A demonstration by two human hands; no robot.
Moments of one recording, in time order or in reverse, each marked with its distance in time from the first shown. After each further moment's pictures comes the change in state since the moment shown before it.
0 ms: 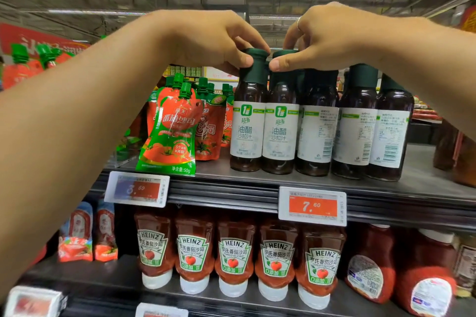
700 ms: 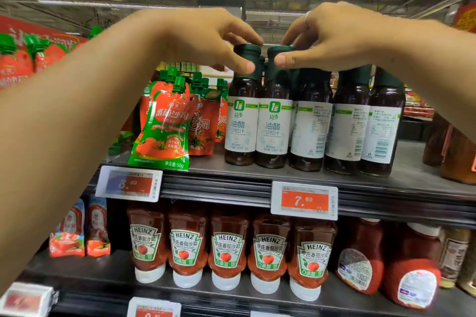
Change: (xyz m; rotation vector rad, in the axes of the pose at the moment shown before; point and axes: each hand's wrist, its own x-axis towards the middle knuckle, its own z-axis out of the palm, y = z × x) left_hand -0.016 0.007 0.009 0.225 0.103 -0.025; right_hand -0.018 0.008 -0.003 0.094 -0.007 0.016
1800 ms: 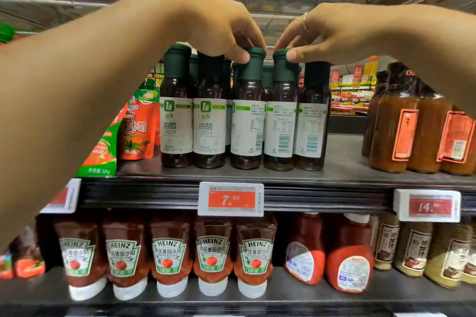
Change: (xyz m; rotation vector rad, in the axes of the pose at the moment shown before) left_hand 0.075 0.091 0.034 0.396 -0.116 0.133; right_hand -0.055 0.089 -0.031 0.086 -0.183 0.021
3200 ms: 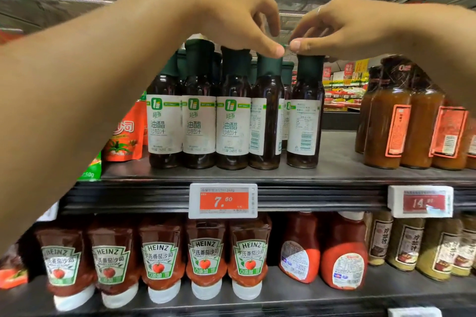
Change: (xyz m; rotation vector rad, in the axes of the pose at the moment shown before) left_hand 0.016 0.027 0.004 0.072 0.185 0.035; right_hand -0.018 0.010 0.000 -0.072 0.060 0.105
